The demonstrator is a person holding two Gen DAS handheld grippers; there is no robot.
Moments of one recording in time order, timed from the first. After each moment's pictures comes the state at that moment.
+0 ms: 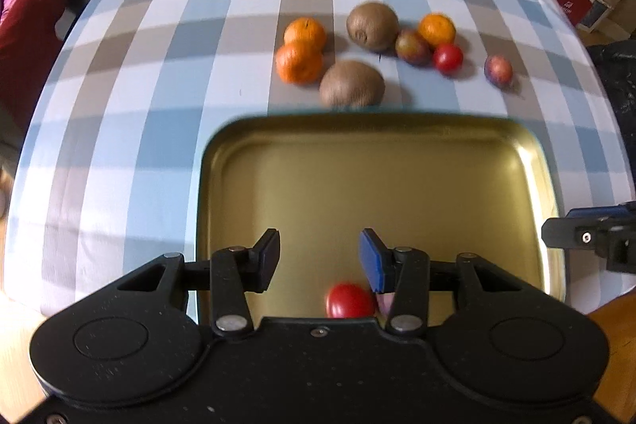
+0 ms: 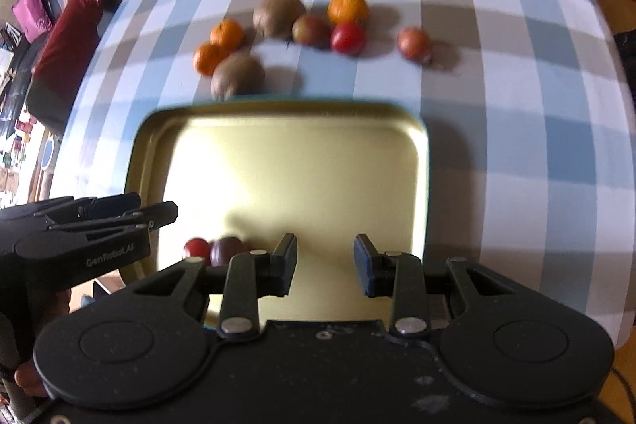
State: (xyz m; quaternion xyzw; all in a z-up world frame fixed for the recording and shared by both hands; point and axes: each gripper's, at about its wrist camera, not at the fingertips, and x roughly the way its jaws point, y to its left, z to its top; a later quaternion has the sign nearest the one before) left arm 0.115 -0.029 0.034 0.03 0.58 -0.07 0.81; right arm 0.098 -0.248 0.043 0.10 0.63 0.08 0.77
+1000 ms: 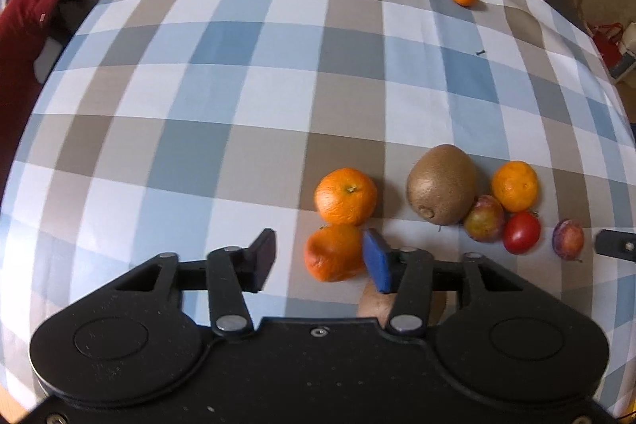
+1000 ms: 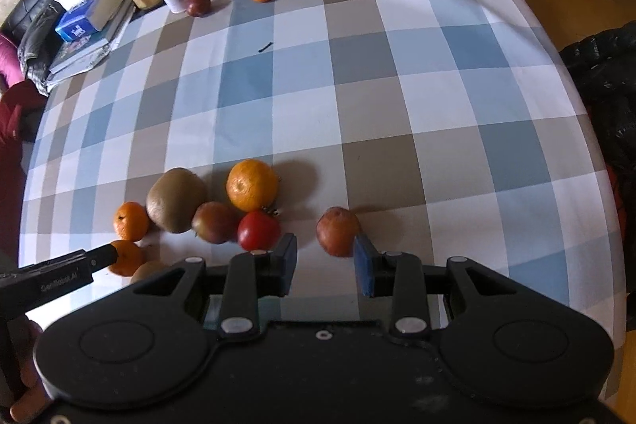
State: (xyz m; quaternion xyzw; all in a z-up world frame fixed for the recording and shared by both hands) left arm 0.261 -0.022 0.004 -0.01 0.57 -0.04 0.82; right arm 0.247 -0.288 0.016 0.14 0.59 -0.04 0.80
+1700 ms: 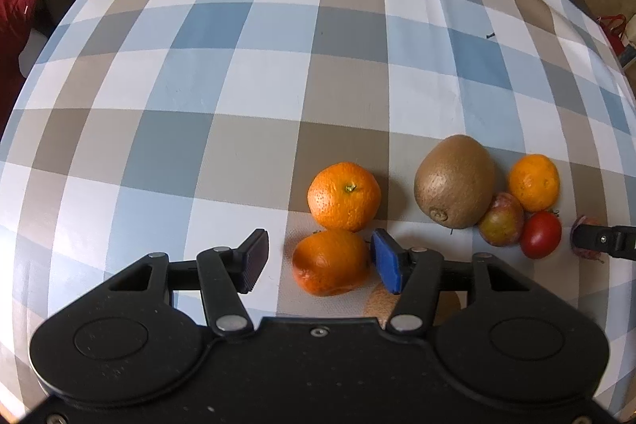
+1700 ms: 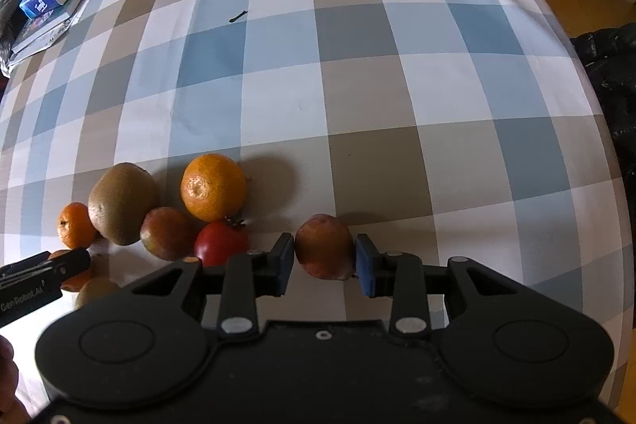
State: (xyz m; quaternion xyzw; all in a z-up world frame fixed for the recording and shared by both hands) left arm 0.273 -0.028 -0.023 0.00 0.59 -0.04 0.81; right arm 0.273 -0.280 -0.029 0.10 0.62 -0.07 0.78
